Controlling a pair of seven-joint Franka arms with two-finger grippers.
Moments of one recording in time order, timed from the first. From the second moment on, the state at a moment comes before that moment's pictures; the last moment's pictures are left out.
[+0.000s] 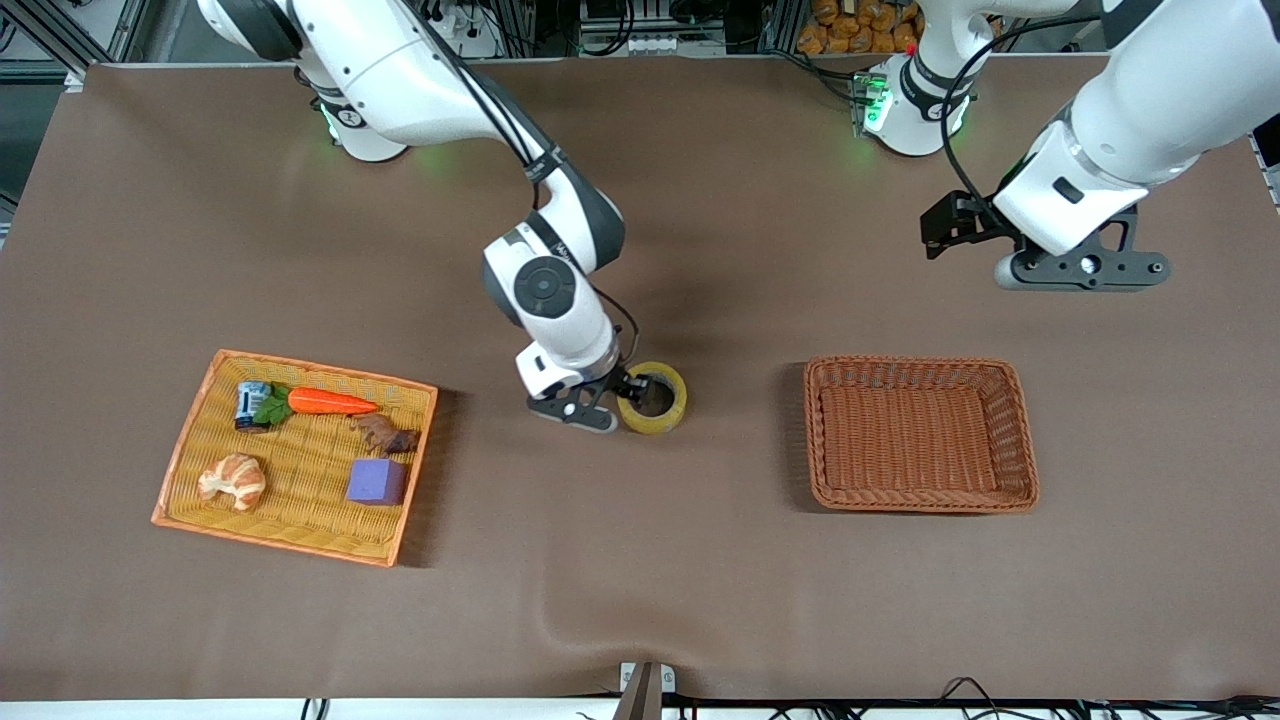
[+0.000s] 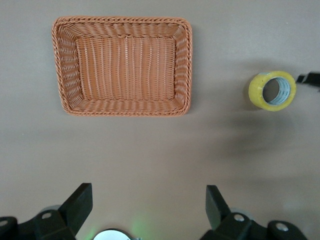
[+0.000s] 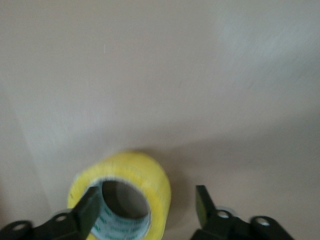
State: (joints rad) left arm -0.18 0.10 -0.15 -1.44 -0.04 1.46 -0.31; right arm 0.63 0.70 0.00 -1.49 0.11 2.35 0.91
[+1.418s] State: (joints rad) left arm -0.26 0.21 -0.15 -1.44 -0.04 1.56 -0.41; right arm 0.11 0.11 -0.01 -1.68 0.06 1.71 0.07
